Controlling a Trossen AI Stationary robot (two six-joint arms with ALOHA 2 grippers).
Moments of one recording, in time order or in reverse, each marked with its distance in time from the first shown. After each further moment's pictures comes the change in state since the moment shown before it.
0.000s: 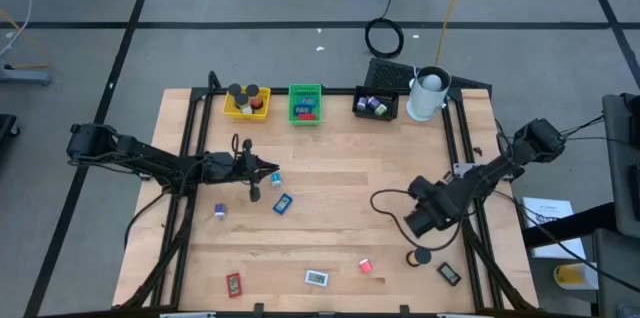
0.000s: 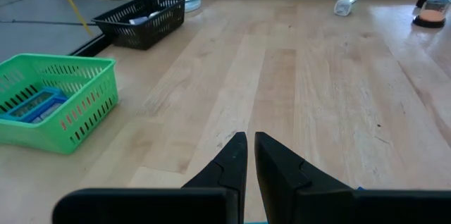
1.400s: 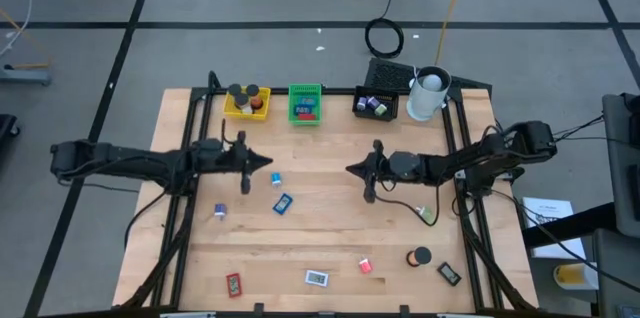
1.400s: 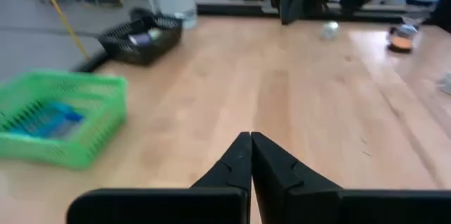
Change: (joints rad) left arm 0.180 -0.302 0.001 -0.249 0.237 0.034; right arm -0.543 0.069 -0.469 2.091 -0.028 -1.194
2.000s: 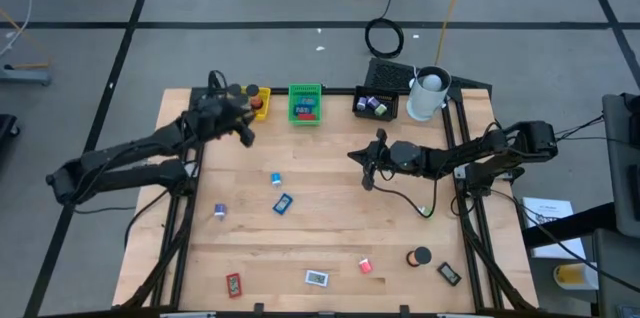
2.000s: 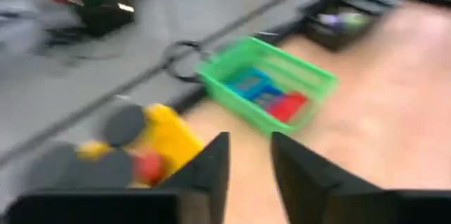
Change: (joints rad) left arm 0.427 -0.015 0.334 -0.533 -0.158 -0.056; right arm -0.097 -0.016 0.000 0.002 0.023 -0.075
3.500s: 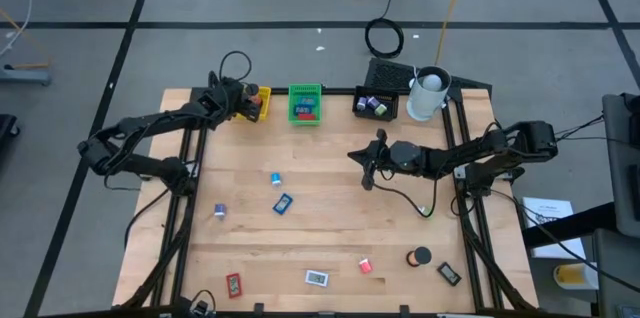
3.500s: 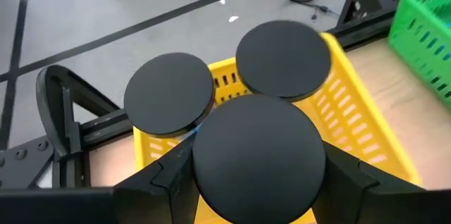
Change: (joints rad) left arm 0.242 0.468 0.153 -0.026 -0.198 -0.141; right arm 0.000 0.000 0.000 0.000 0.000 0.034
